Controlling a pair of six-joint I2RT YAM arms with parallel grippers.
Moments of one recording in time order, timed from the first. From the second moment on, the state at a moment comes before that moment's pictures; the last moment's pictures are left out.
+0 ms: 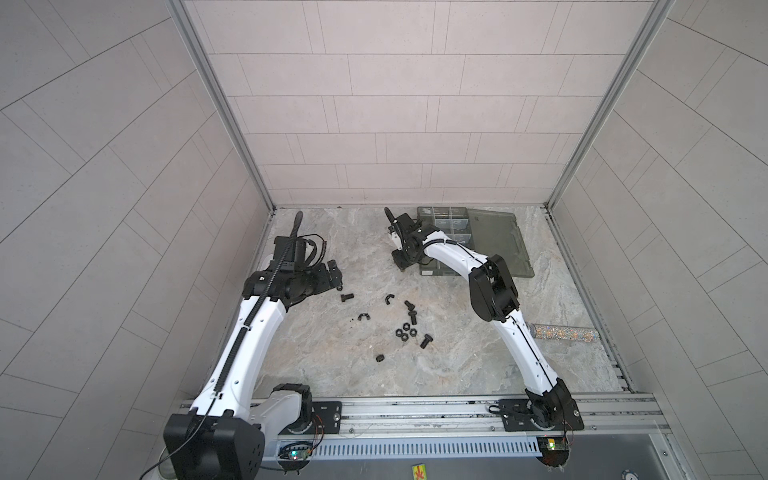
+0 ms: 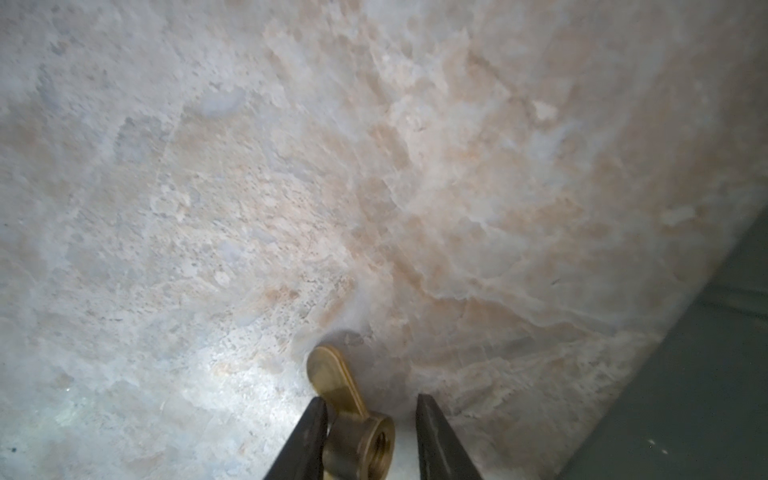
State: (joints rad) left arm -0.06 1.10 1.05 -0.90 0.18 -0.42; right arm 0.58 2.51 2.22 -0.85 -0.01 0.08
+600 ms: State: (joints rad) left arm -0.05 1.10 1.04 -0.90 0.18 -0.42; right arm 0.57 2.51 2.24 -0.86 -0.02 0.12
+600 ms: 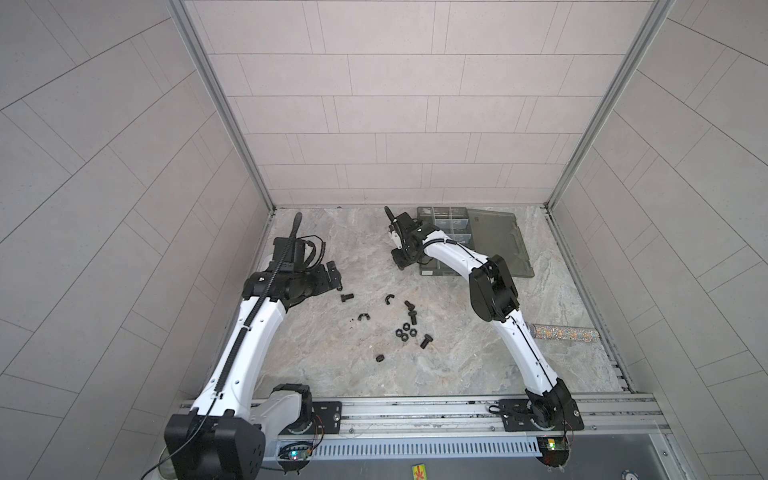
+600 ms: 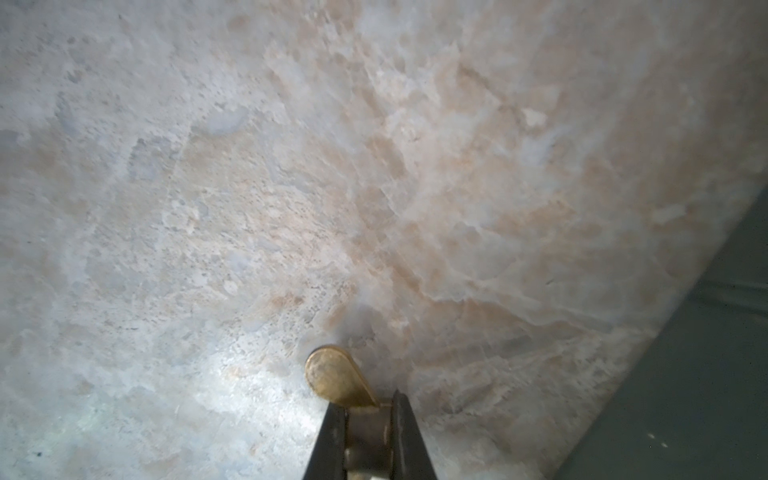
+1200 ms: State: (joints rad) left arm -0.05 1.14 1.04 -0.88 0.25 -0.43; right arm 0.48 2.36 2.24 -0.96 0.00 0.09
